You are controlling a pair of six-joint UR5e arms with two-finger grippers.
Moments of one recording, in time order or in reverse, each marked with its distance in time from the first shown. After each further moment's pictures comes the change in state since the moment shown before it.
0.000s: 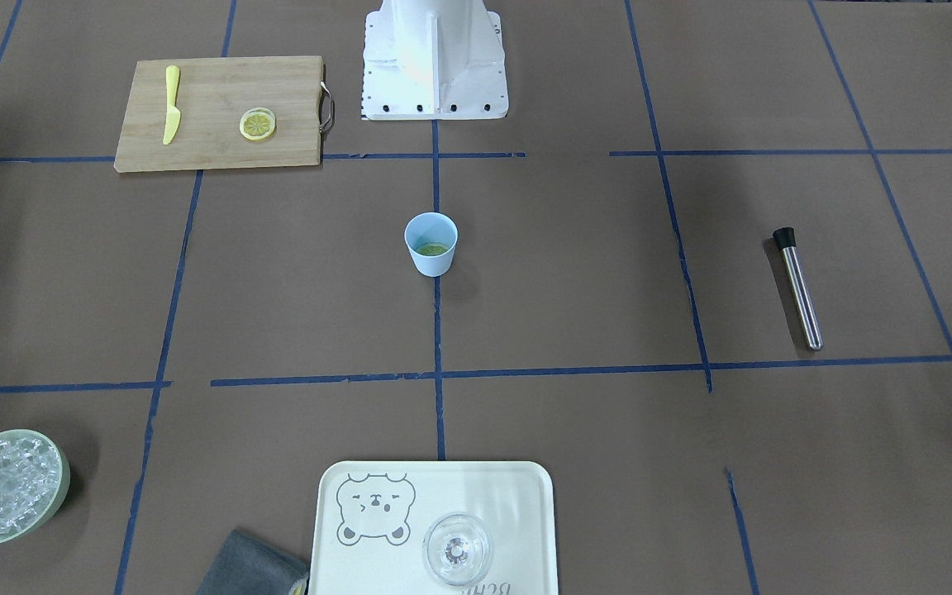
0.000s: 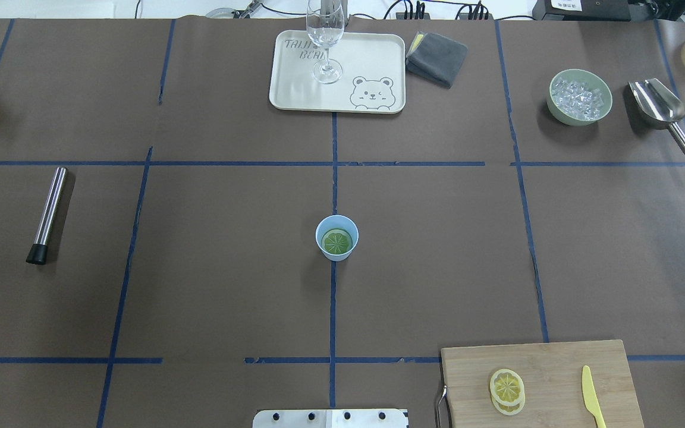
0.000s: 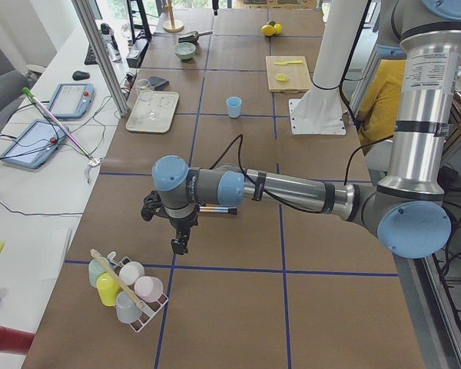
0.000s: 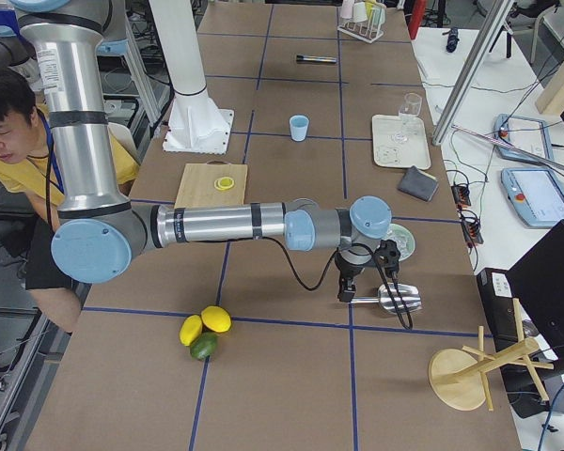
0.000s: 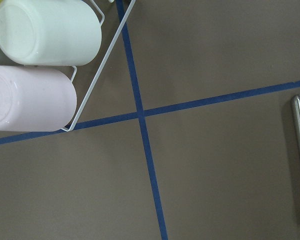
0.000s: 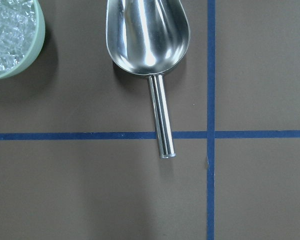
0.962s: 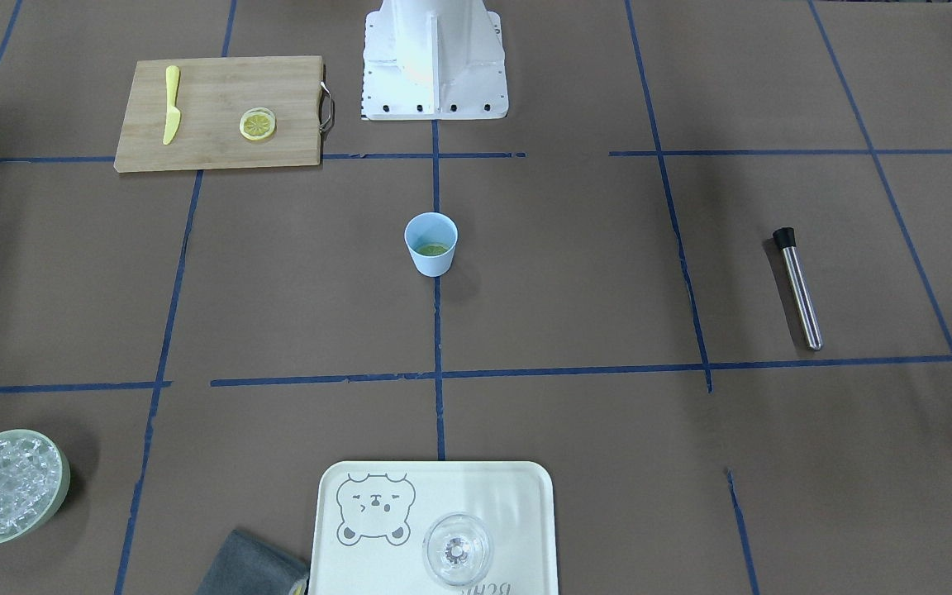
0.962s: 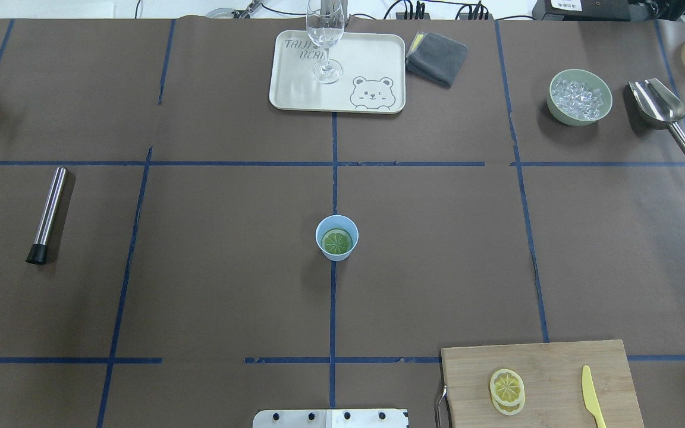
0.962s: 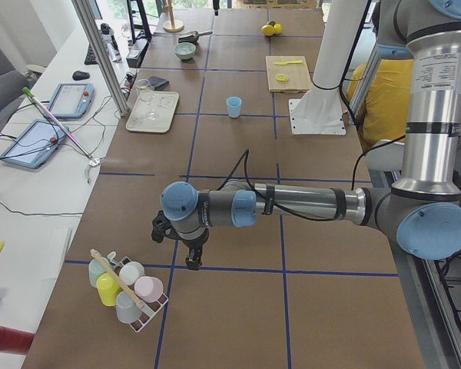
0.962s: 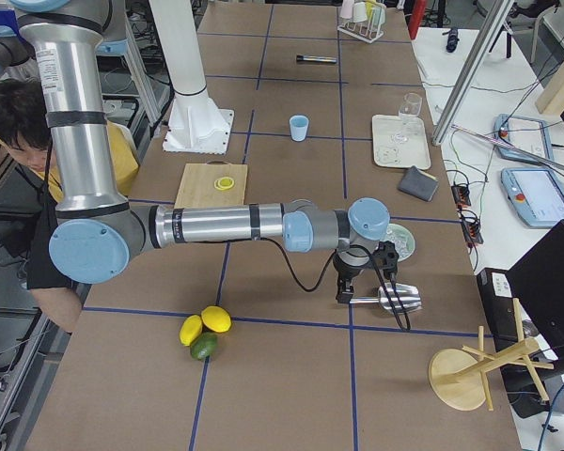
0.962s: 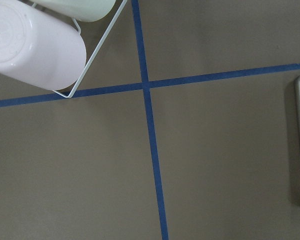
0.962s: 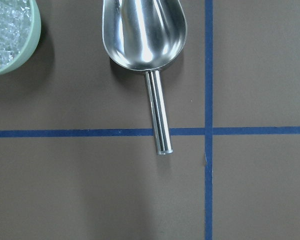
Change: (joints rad) left arm -0.050 0.060 0.038 0.000 -0.107 -0.042; right arm 0.000 -0.008 0.001 0.002 0.000 -0.001
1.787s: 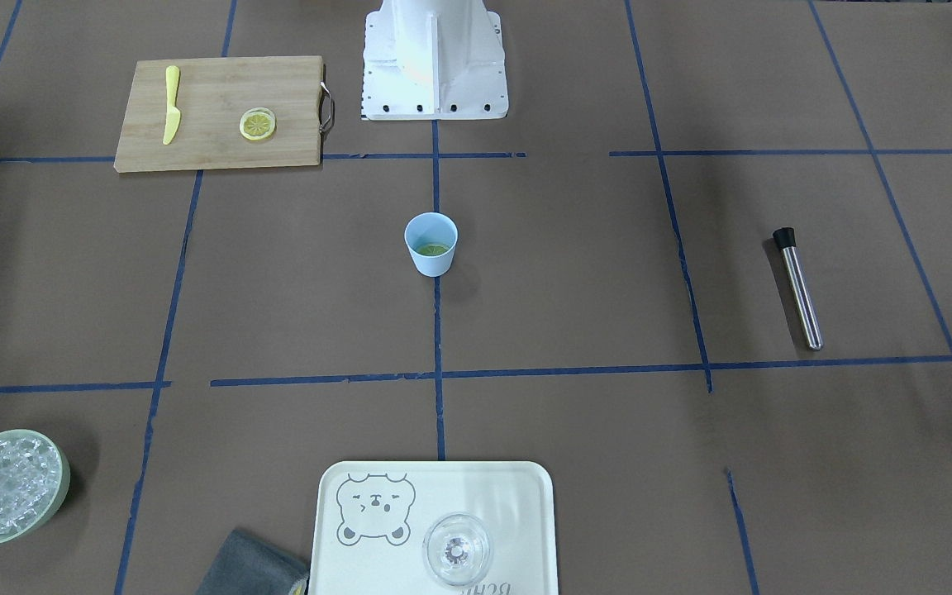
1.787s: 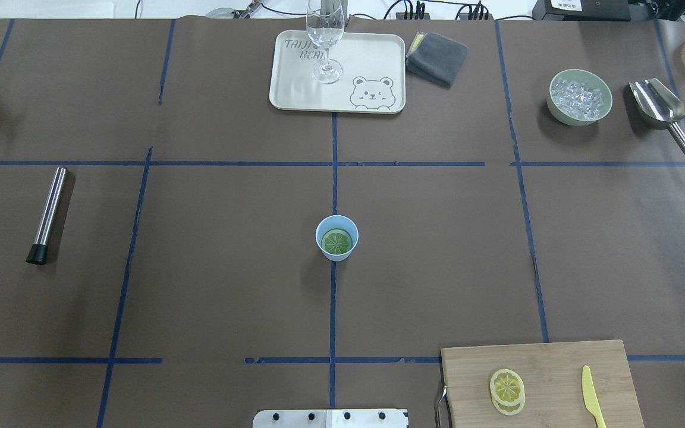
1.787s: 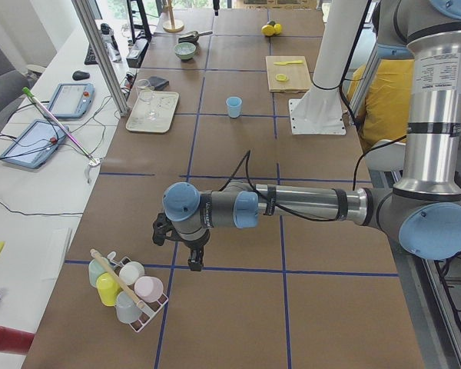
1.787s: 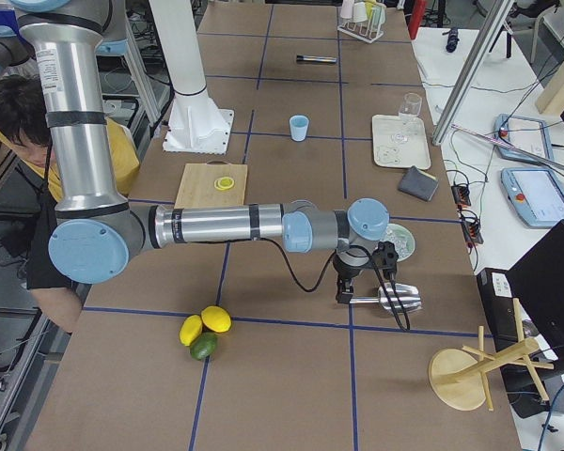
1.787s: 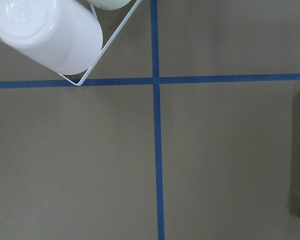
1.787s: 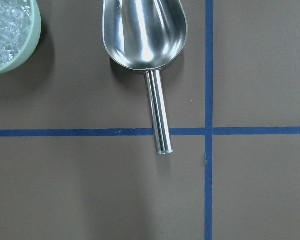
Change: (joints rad) left arm -0.002 0.007 -0.005 -0.020 0.007 -0.055; right arm -0.001 -0.002 -0.001 0.005 0.000 0.000
